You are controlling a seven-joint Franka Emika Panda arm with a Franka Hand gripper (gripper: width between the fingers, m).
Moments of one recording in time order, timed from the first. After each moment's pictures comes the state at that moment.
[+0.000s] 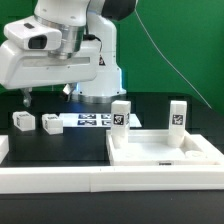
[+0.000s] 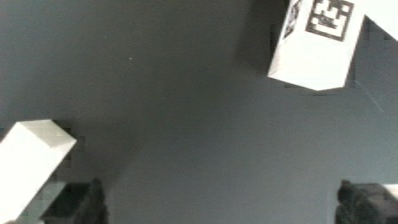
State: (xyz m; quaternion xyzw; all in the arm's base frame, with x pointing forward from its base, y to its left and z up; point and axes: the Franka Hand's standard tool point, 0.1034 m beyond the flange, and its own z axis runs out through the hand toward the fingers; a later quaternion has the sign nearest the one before) arm 0.459 -0.131 0.079 0.93 0.32 -0.14 0.06
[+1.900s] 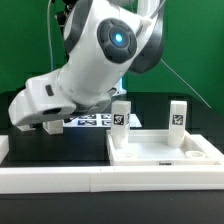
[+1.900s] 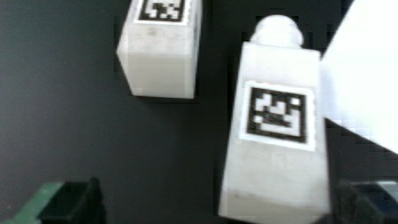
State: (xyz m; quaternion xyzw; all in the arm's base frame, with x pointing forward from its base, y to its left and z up) arm 0.408 -0.136 0.016 0.86 0.25 -0.42 0.12
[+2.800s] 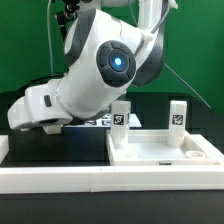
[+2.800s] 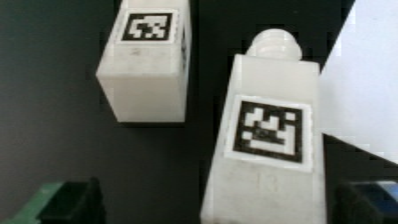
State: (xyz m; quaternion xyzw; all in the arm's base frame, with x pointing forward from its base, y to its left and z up) arm 0.399 -0.135 0.009 0.85 0.22 -0.45 0.14
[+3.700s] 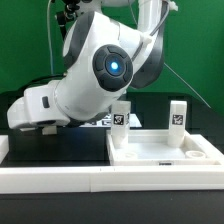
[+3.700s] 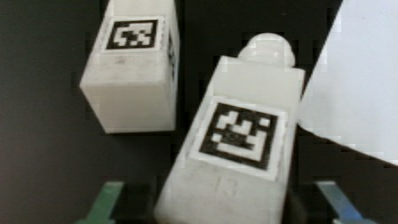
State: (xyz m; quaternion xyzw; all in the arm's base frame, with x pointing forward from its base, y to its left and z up) arm 0.396 -0.134 0.008 0.86 0.20 -0.46 0.13
